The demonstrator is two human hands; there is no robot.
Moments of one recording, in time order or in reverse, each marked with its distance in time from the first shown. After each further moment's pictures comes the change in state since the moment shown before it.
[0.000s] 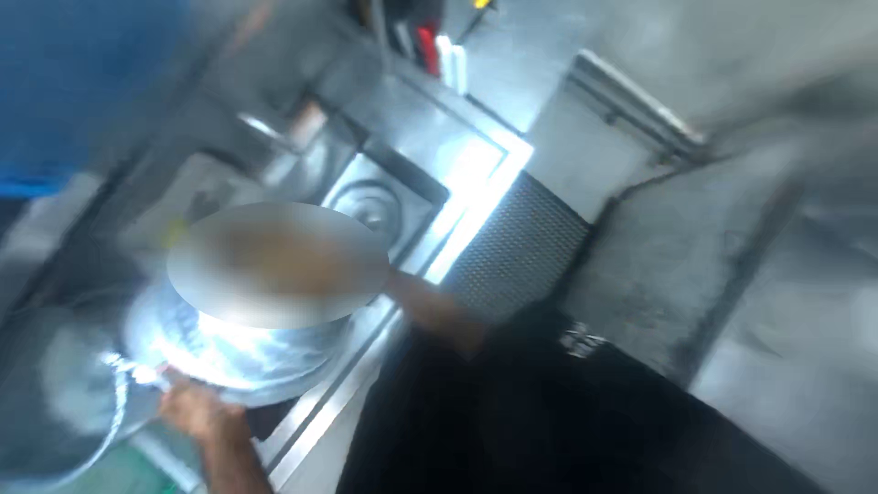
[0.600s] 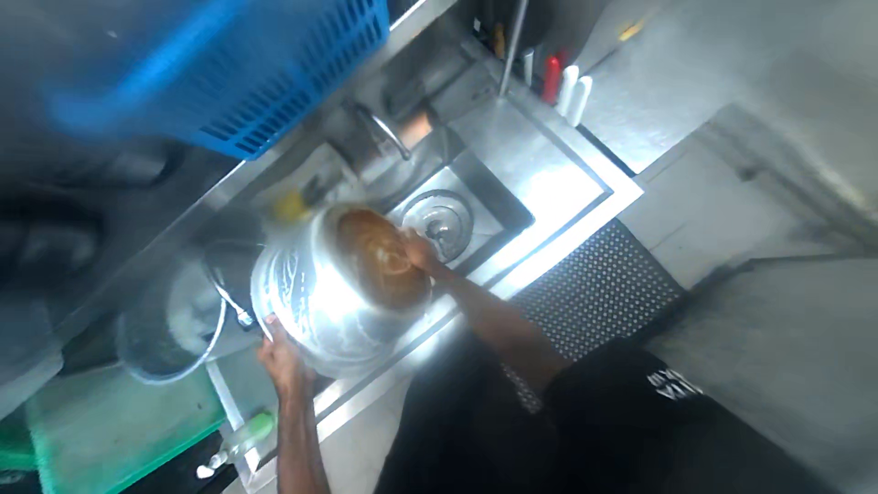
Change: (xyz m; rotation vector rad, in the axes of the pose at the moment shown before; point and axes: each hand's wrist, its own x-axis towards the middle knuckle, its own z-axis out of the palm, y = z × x) left_hand 0.004 -0.007 -0.003 -0.036 -0.010 0.017; right_hand 0.029 0.055 0.029 -0.562 0.072 -0.060
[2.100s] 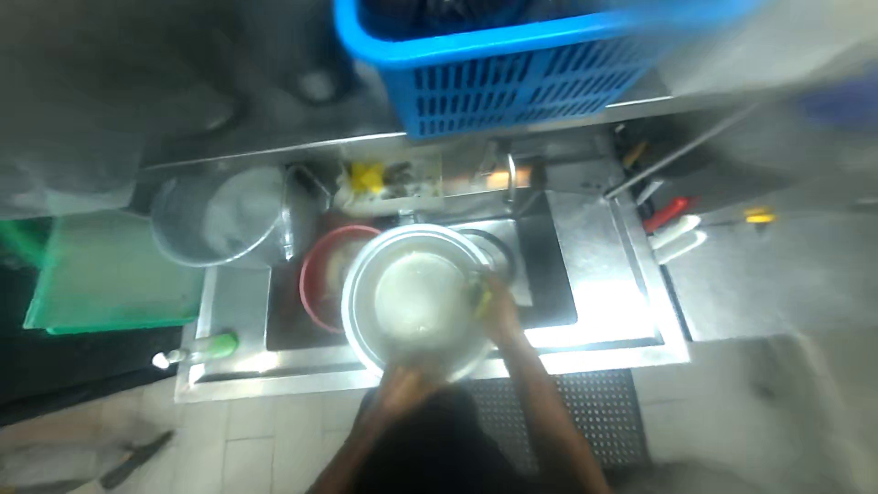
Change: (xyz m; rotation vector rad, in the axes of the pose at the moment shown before) left_hand -0.130 -0.115 0.055 0.730 -0.737 0.418; right_hand -0.030 -0.031 -0.086 1.322 -0.199 0.519
